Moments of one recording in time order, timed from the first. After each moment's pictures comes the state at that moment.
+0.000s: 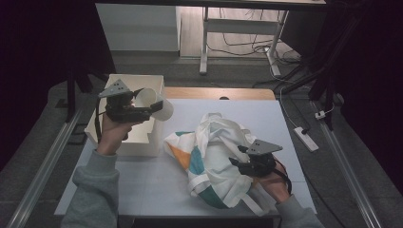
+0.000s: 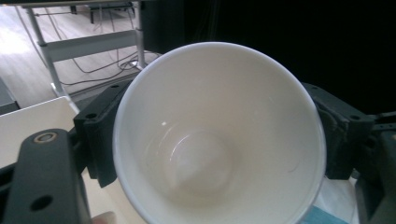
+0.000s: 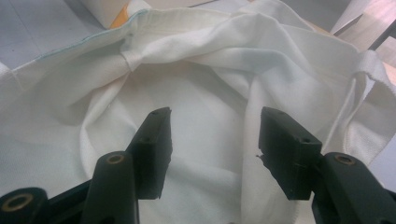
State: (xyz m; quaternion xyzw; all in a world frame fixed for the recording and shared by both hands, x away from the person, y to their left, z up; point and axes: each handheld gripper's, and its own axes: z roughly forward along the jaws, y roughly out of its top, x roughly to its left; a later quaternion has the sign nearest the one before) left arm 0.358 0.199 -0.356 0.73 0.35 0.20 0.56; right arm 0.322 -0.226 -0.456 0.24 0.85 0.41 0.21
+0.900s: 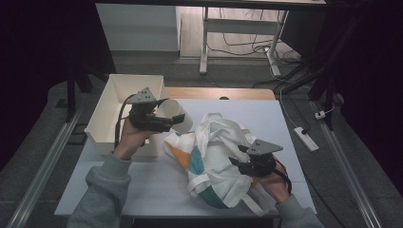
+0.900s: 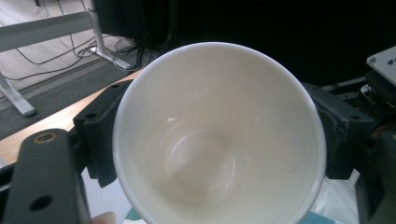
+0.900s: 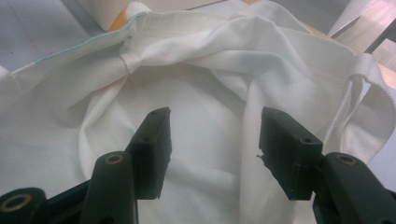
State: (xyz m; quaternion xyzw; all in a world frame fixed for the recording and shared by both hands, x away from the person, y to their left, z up) left arm 0.359 0.146 -0.367 0.77 0.29 0.14 0.54; right arm 0.322 -0.226 -0.456 0.24 0.85 0.42 0.21
